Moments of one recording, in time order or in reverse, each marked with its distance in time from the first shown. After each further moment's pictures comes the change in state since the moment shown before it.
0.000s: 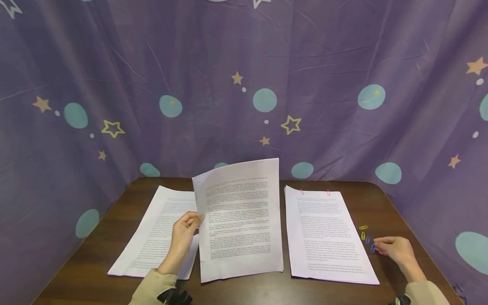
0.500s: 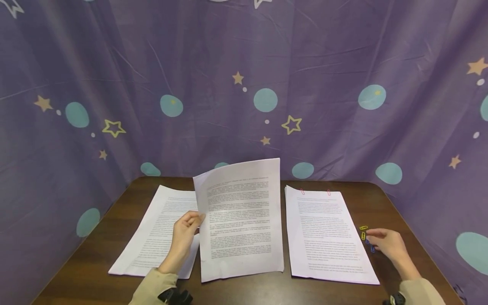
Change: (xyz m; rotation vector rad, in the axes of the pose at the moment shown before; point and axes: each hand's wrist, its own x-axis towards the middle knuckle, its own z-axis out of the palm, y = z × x) left_hand 0.001 -0.003 0.000 -0.011 -0.004 -0.013; right_hand 0.000 -0.024 0.012 -0.156 0.045 -0.093
